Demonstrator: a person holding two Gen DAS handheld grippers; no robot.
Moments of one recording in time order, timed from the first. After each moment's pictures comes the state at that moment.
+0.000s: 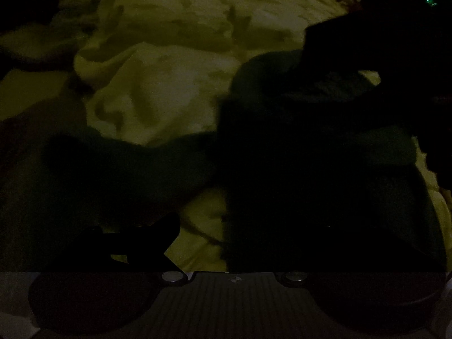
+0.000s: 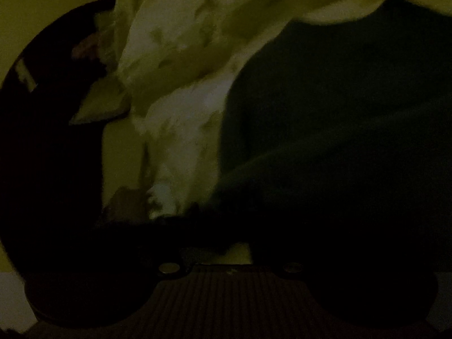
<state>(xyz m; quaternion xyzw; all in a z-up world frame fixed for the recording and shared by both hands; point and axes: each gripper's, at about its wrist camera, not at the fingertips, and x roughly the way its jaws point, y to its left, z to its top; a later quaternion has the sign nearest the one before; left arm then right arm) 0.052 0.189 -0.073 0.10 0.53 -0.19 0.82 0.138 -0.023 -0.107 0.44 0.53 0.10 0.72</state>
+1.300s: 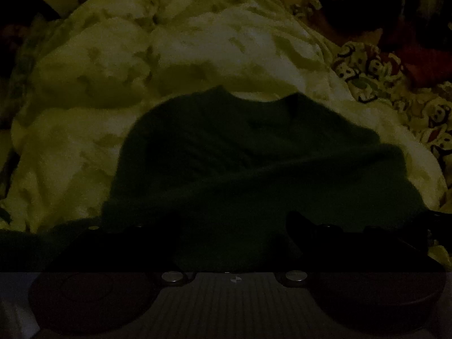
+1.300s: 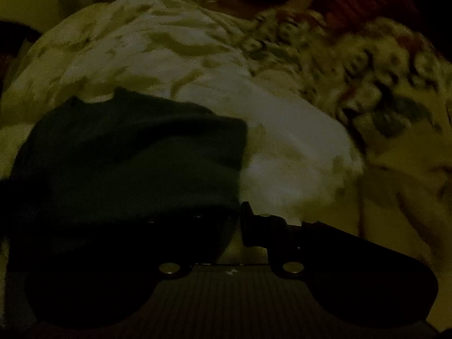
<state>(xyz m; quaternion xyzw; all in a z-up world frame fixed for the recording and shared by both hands) 0.073 0.048 -0.112 0.11 0.46 -0.21 0.86 -0.045 -0.152 -0.136 0.20 0.41 -0.19 0.87</state>
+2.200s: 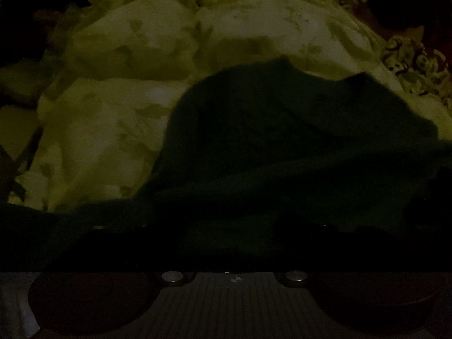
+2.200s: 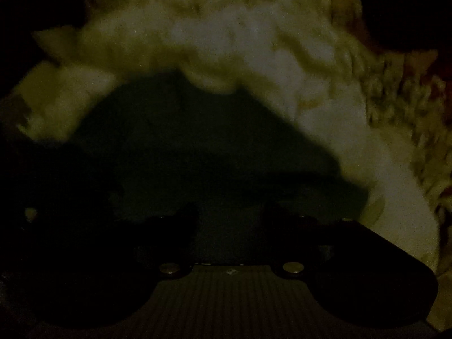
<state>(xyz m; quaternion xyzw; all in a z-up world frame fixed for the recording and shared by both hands) 0.089 0.082 -0.145 0.12 0.45 -0.14 0.87 0.030 -0.088 -0.135 0.06 0.46 -0.01 0.89</state>
